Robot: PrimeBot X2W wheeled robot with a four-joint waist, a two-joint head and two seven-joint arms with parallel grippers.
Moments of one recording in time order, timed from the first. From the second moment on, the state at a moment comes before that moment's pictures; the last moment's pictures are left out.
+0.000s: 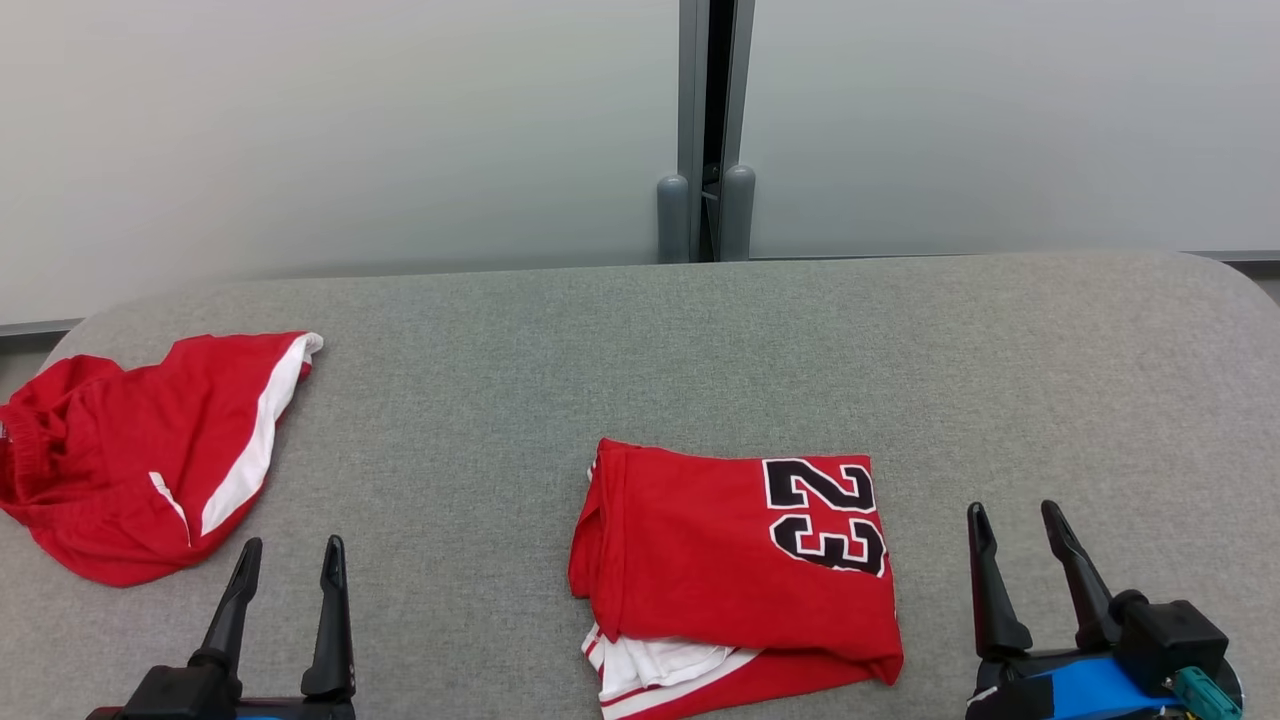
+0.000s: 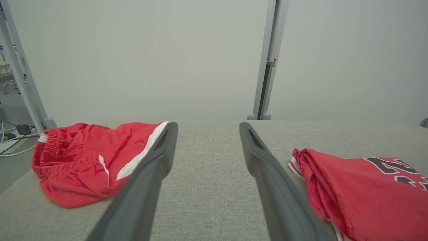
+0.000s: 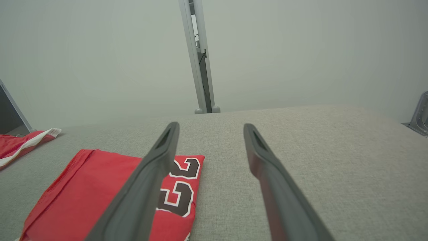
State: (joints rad) left arm 0.01 0.05 0.05 0.16 -0.11 -0.10 -0.26; right arm -0.01 -0.05 -0.02 0.21 0.12 0.13 -0.26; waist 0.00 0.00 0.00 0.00
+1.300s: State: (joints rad) left arm -0.05 0.05 0.02 0.15 -0.12 -0.09 -0.26; right arm -0.29 -0.06 0.06 0.75 0.06 0.13 -0.19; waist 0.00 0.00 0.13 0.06
